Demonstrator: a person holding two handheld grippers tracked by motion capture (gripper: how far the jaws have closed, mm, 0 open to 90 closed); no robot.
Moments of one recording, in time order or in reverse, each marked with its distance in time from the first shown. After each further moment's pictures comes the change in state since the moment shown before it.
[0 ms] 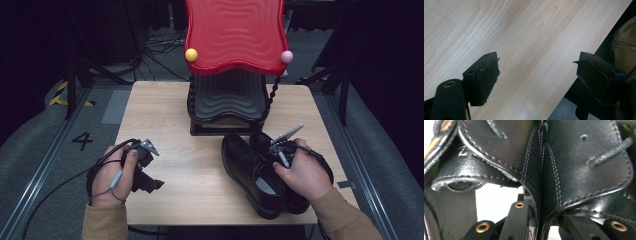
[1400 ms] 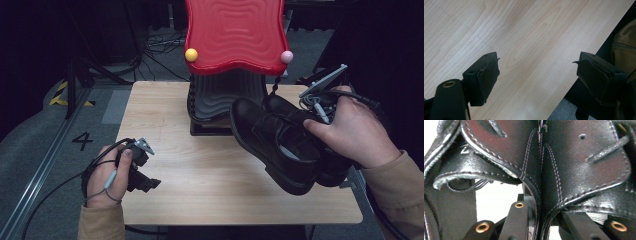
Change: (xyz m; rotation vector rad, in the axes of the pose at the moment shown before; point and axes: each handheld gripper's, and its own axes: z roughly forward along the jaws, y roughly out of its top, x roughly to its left) left arm 0.004 -0.007 -0.006 -0.023 0.009 -0.020; right arm 0.006 0.026 -0.160 -0.045 -0.006 -0.047
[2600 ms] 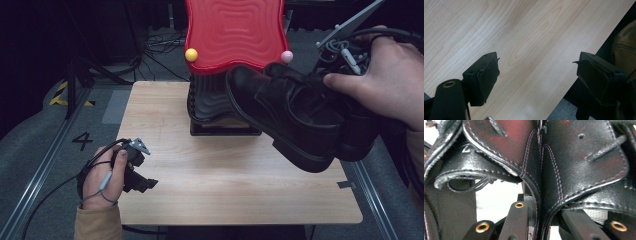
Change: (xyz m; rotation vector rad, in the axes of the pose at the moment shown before) left arm 0.004 -0.007 -0.004 -0.013 0.003 -0.010; right arm 0.022 0.029 -0.100 -0.043 0.018 -0.046
